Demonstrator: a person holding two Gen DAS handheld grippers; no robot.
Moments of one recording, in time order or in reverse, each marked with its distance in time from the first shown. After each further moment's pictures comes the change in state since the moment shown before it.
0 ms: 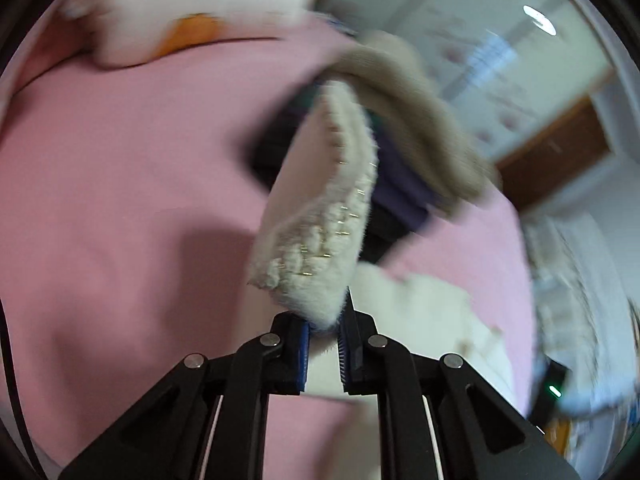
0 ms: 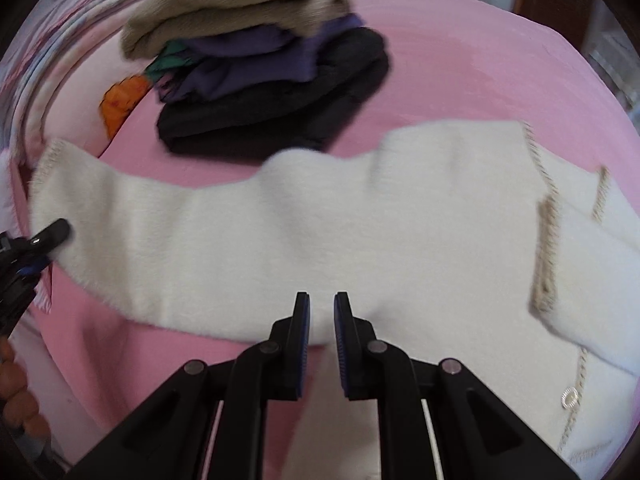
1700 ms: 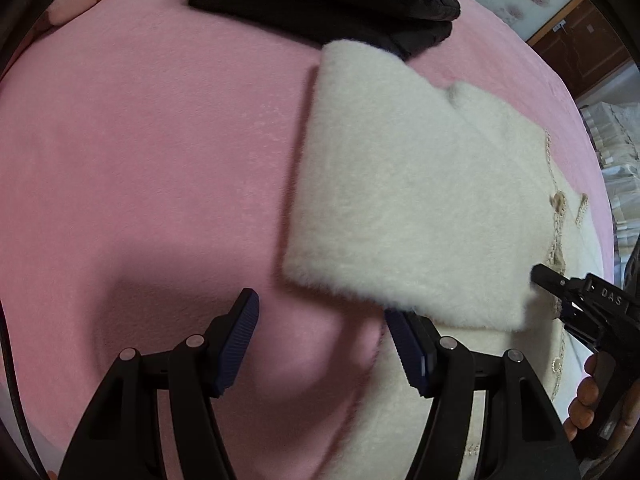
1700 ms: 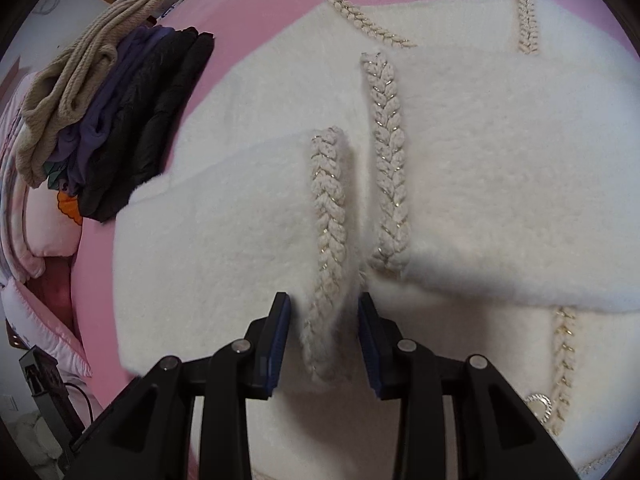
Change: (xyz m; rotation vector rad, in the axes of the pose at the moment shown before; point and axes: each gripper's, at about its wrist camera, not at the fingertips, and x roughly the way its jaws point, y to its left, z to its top) left arm 0.130 -0.009 -0.124 0.151 0.327 0.281; right arm 0.060 -0.168 -0.020 0.355 0.139 0.168
